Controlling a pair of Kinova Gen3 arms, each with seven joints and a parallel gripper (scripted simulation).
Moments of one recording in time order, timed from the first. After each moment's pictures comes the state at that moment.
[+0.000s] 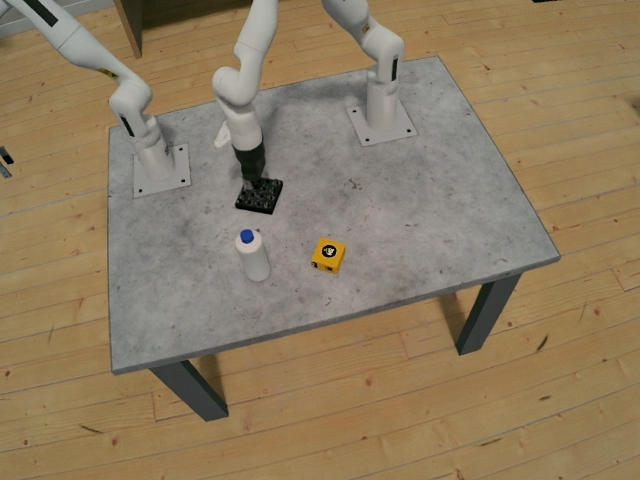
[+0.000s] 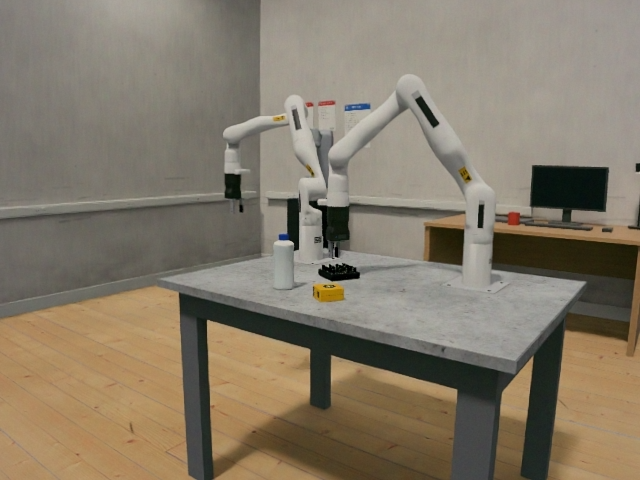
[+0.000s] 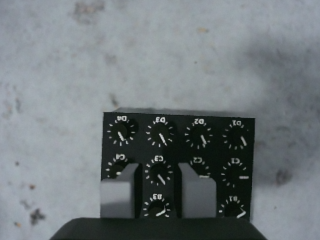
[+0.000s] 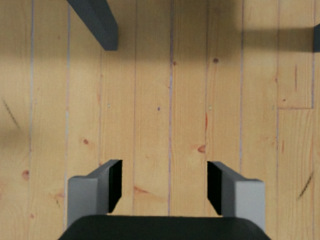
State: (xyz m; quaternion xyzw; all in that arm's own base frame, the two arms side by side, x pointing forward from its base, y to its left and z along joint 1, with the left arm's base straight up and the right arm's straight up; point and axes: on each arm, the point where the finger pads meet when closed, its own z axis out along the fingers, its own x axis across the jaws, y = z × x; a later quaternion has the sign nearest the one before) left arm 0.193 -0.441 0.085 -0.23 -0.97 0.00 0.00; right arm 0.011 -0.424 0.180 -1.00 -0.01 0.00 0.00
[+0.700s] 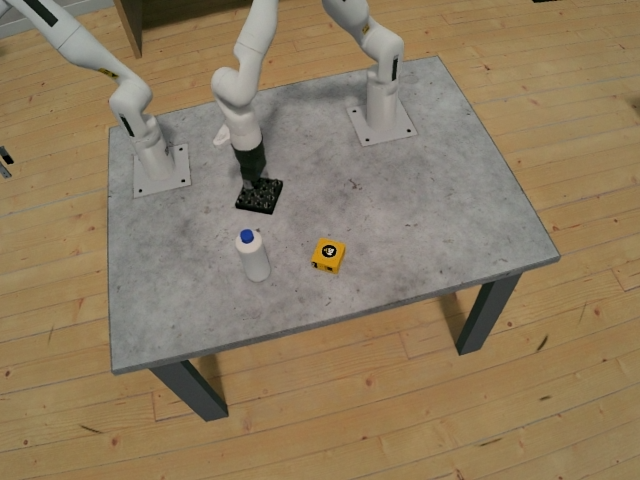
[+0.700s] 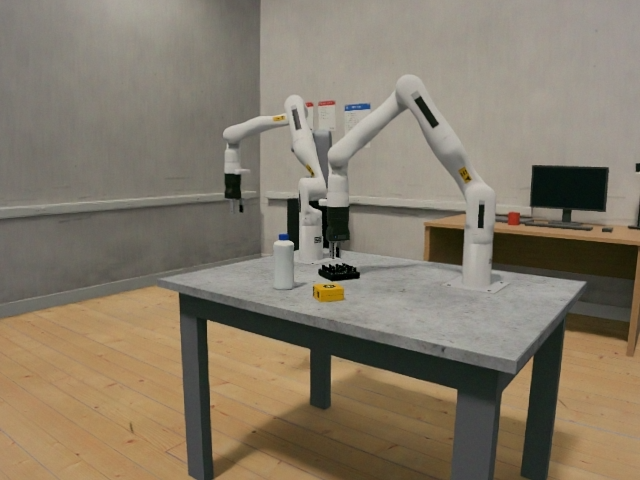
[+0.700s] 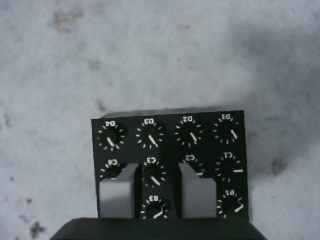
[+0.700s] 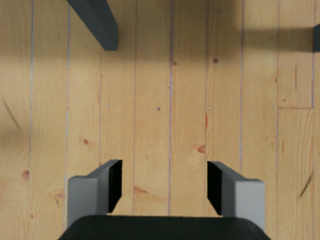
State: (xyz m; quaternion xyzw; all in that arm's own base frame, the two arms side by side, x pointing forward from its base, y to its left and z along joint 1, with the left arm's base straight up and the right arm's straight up) left arm 0.189 -0.440 0.084 -0.28 -0.96 0.00 0.00; right arm 0.011 -0.424 0.180 -1.00 -0.01 0.00 0.00
